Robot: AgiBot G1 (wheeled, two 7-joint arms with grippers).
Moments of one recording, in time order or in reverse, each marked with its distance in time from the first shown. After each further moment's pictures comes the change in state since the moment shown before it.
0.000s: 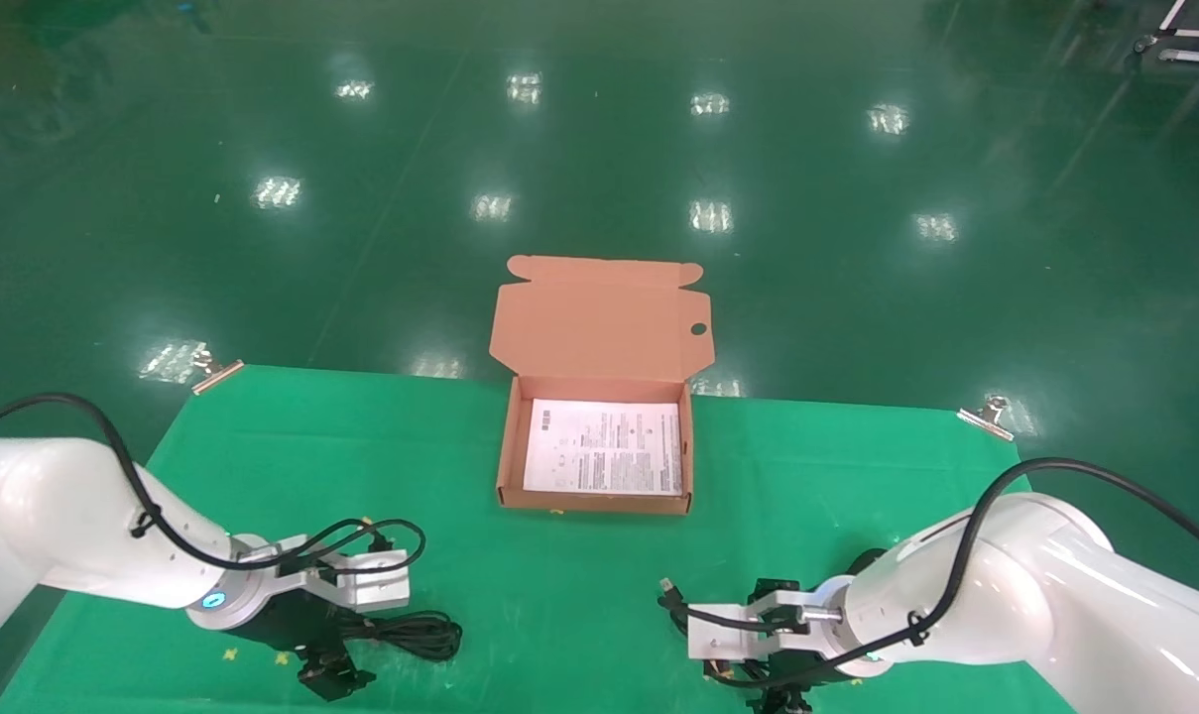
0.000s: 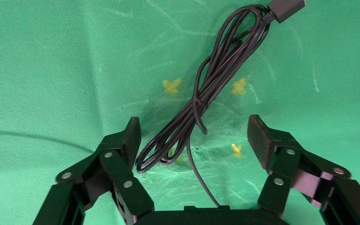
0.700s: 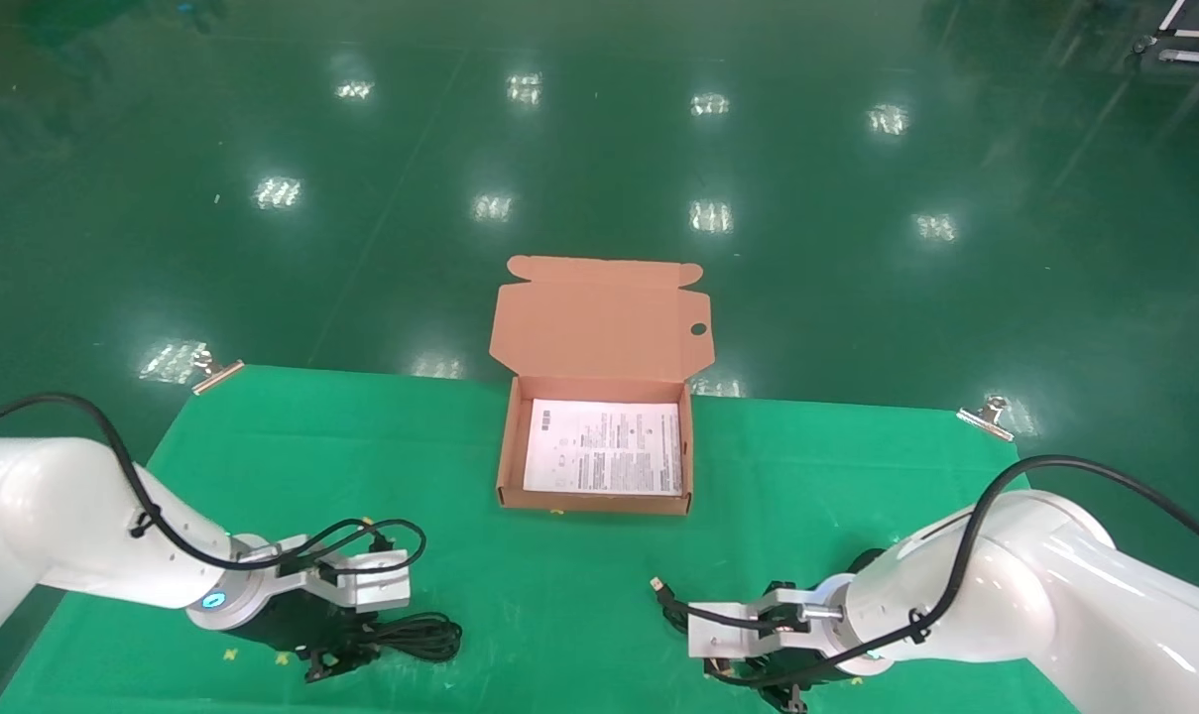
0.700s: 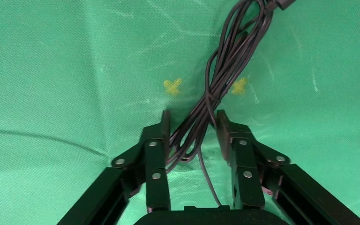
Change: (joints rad) left arm 0.001 -0.002 0.000 -0.006 0.000 0.002 -0.003; right arm 0.004 0.001 0.001 0.003 0.002 -0.006 0.001
